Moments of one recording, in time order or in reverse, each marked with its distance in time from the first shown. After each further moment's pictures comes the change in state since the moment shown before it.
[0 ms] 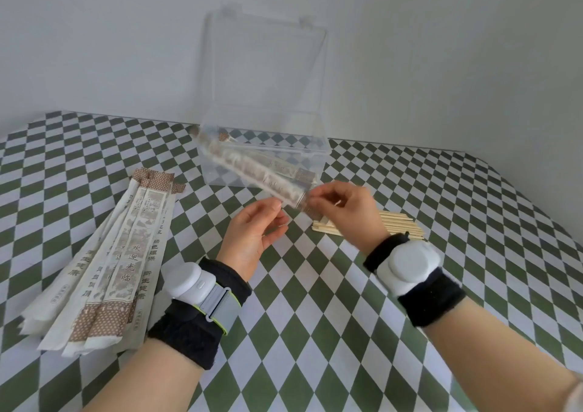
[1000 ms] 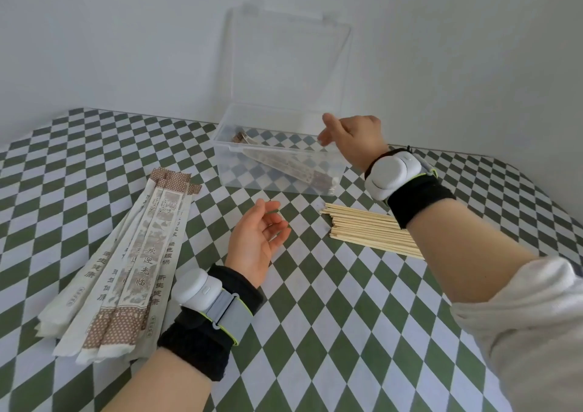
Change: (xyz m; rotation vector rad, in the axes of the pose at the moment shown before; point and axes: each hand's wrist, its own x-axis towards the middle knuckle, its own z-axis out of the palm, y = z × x) left_hand 0.004 0.009 -0.007 -0.175 0.212 -0.054; right_hand 0.120 -0.024 -0.006 -0.518 -0.011 -0.103
